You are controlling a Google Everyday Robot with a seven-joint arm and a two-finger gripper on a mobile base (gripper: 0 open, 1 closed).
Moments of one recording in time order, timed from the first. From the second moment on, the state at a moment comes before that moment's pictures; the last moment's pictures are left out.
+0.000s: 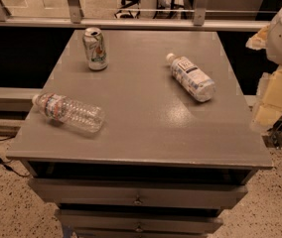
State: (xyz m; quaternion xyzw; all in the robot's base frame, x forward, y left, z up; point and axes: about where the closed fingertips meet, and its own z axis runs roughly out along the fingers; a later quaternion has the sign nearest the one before) arm 0.438 -0.216 0.977 -0.60 0.78 -0.04 0.16
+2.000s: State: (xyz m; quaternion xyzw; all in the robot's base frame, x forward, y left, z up) arm 0.663 -0.197 0.927 -0.41 0.87 0.06 0.26
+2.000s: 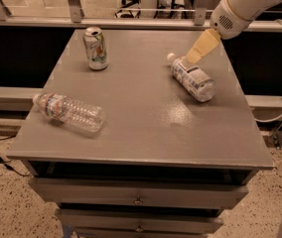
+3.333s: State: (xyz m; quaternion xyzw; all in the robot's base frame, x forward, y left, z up) arm 0.677 -0.130 0.856 -0.35 0.92 0.03 0.17
